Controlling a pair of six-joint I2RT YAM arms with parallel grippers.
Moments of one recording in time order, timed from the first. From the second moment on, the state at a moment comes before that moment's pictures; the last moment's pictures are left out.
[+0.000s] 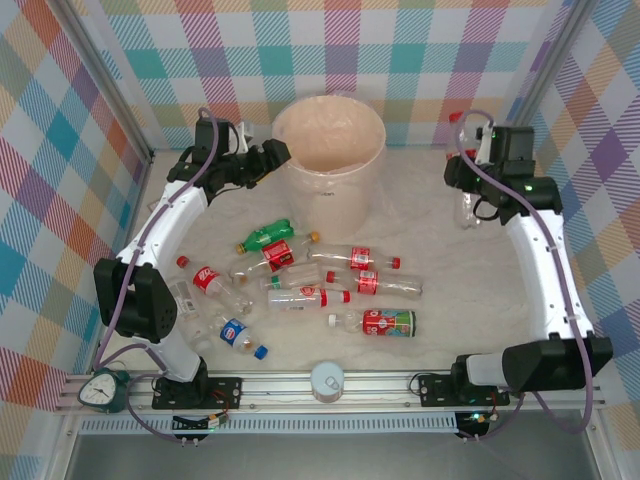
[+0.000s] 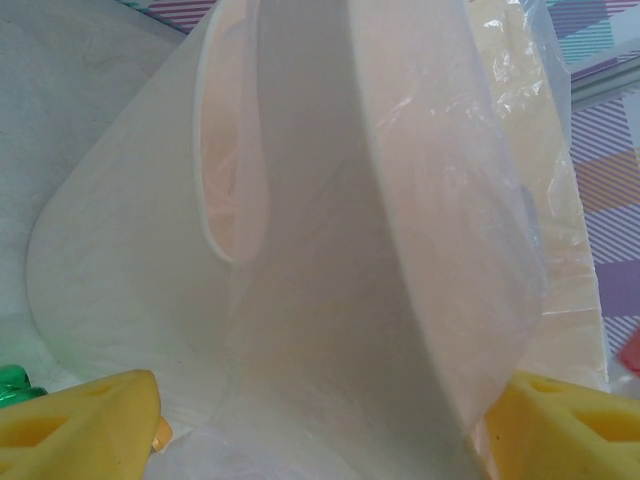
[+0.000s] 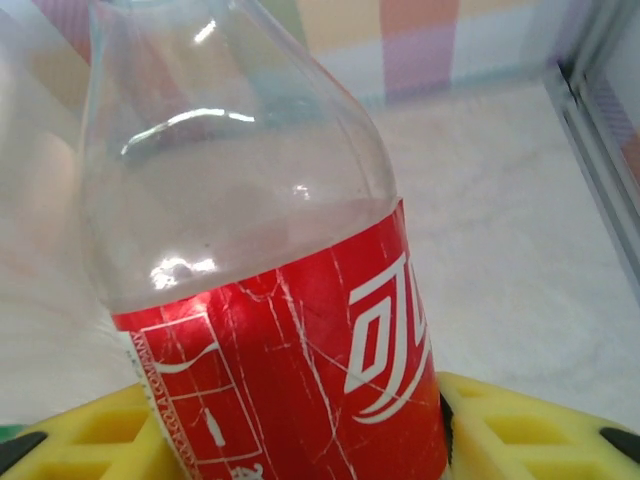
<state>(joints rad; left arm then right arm) -0.21 1.68 1.58 -0.47 0.54 -0.68 0.06 1.33 1.58 -0.87 -0.04 0.21</state>
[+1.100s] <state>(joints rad) -0.22 1.72 1.57 -0.41 0.60 -0.68 0.40 1.94 2.36 -0.72 -0.39 0.32</state>
